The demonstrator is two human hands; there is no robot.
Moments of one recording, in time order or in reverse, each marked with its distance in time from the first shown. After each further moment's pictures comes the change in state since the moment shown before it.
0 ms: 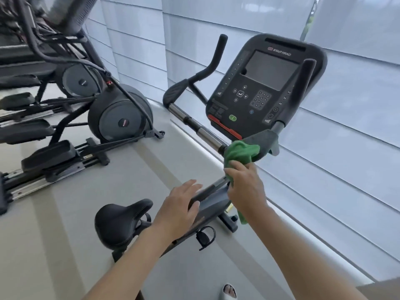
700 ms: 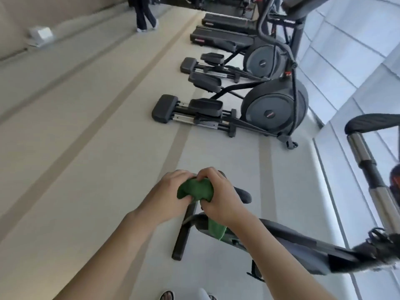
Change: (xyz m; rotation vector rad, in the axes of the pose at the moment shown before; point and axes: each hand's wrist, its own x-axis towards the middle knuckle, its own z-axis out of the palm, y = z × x) left_hand -0.211 -0.085 -0.115 -0.027 0.499 -0.762; right_hand -0.021 -0.280 0.086 0.826 -0.799 -0.892
